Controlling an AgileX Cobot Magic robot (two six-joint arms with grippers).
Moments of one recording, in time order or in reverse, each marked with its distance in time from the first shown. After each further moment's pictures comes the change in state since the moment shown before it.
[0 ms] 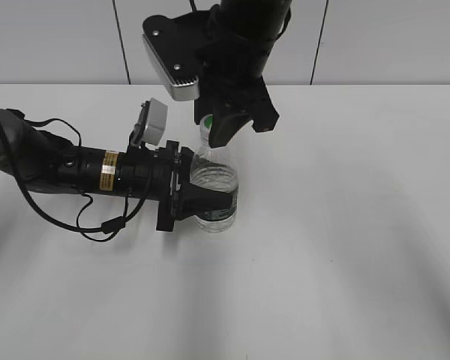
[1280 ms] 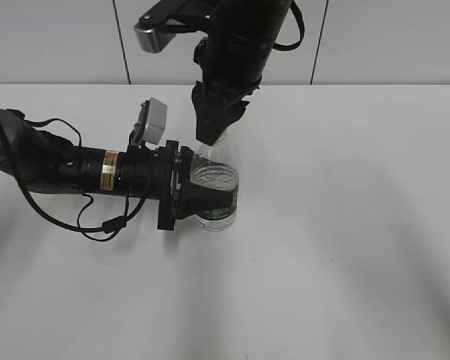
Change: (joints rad) left arm 0.000 0.000 0.001 -0.017 0.003 0.000; right arm 0.000 0.000 0.000 -0.011 -0.008 0.825
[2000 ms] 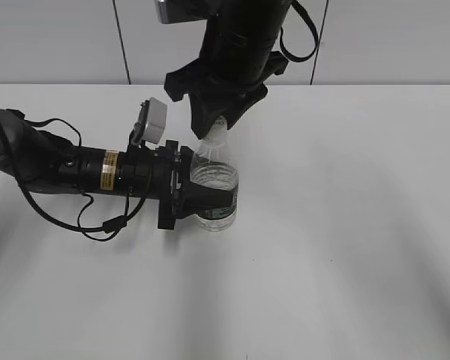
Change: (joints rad) left arm 0.000 0.000 0.000 -0.006 0.003 -0.005; right arm 0.000 -0.001 0.000 -0.005 -0.004 0.649
